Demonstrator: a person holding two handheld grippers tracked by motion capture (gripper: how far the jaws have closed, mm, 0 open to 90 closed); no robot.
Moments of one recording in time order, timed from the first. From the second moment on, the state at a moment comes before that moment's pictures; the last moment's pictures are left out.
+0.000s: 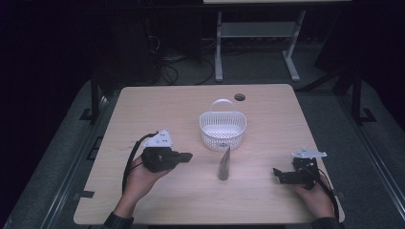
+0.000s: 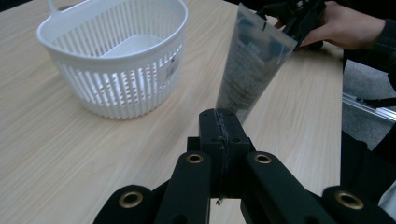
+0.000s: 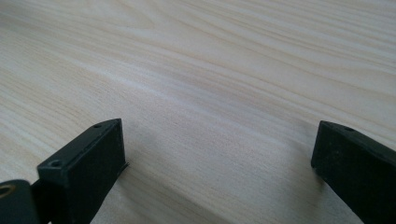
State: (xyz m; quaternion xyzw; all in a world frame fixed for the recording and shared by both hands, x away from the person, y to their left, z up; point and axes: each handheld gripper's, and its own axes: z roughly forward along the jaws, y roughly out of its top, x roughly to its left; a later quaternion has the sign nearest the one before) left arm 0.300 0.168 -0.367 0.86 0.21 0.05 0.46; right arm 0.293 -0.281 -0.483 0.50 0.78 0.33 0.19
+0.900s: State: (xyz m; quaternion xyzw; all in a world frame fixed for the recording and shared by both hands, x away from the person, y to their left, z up) left arm 0.301 0.111 -0.360 0.87 0.15 0.02 0.48; right arm 0.293 -0.281 -0.483 0.50 0.78 0.33 0.19
